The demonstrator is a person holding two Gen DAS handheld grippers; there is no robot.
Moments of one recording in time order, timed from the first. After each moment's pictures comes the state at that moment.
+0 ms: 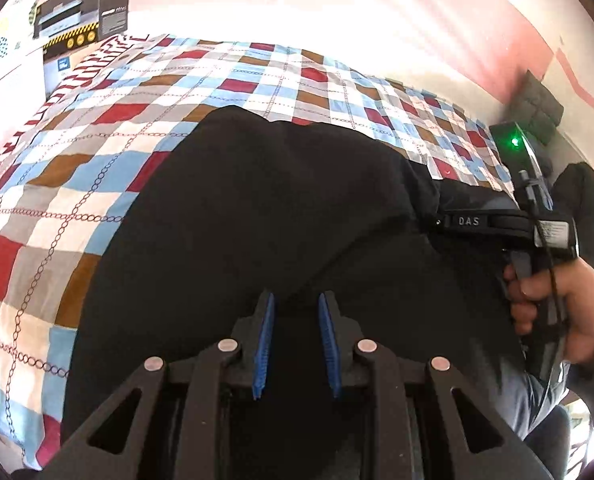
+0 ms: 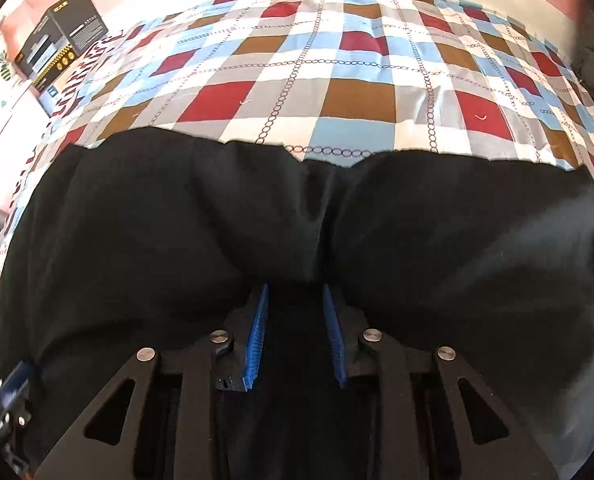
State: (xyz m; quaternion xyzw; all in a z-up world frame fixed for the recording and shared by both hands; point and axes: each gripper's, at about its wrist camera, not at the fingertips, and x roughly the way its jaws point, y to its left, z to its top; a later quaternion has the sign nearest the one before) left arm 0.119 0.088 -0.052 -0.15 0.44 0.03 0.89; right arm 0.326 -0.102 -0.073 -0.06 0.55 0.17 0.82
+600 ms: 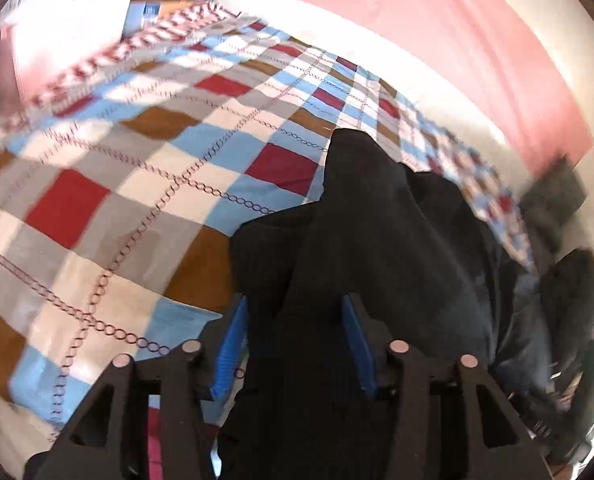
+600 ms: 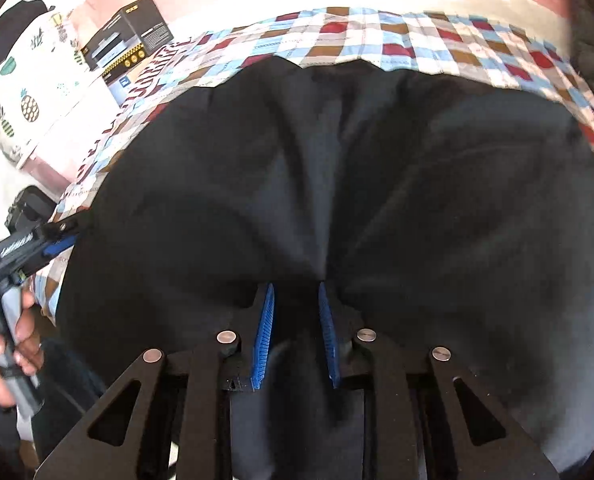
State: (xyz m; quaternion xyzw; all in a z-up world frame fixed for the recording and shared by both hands) left arm 0.073 0.202 -0.060 -0.29 0.42 0.07 0.86; right arm 0.146 -0.114 -0.038 -0.03 0.50 0.24 0.83
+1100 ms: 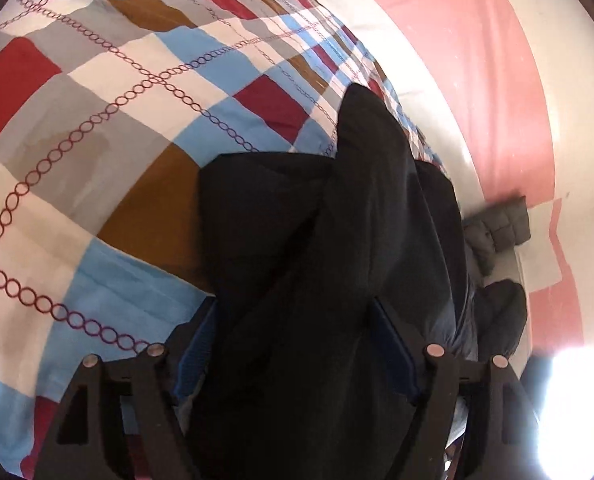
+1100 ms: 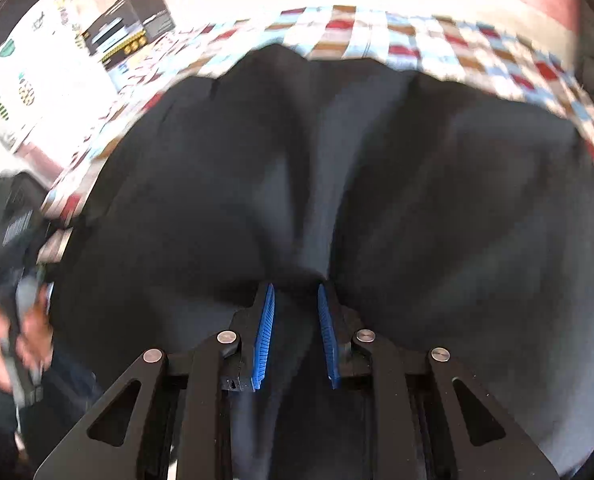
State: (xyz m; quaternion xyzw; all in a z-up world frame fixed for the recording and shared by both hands) left arm 0.089 0.215 -0.117 -0.43 0.43 -0.03 0.79; right arm 0.173 -0.096 -0.042 -0.05 0.50 0.23 0.83
